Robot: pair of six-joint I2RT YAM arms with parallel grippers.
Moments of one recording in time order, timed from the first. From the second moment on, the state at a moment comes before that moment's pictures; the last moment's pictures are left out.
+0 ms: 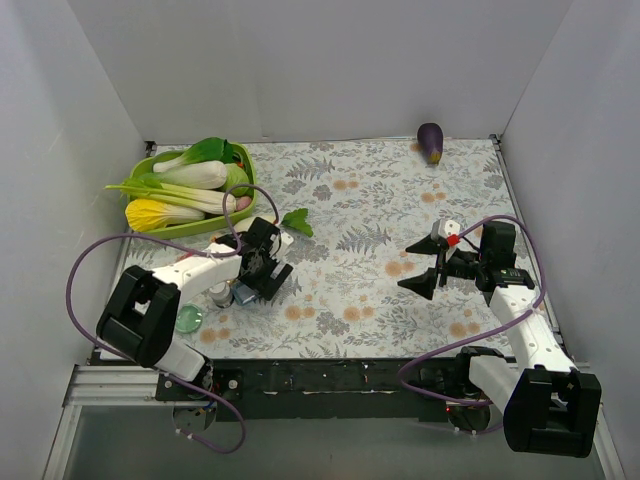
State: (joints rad) left arm -0.54 1.49 0.83 -0.56 -0.13 0.12; right arm -0.04 0.97 0.56 -0.31 -1.25 -0.69
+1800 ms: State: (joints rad) left arm -0.75 1.82 1.23 0.22 0.49 -0.80; right arm -0.01 1.15 0.41 0.36 -1.31 0.23
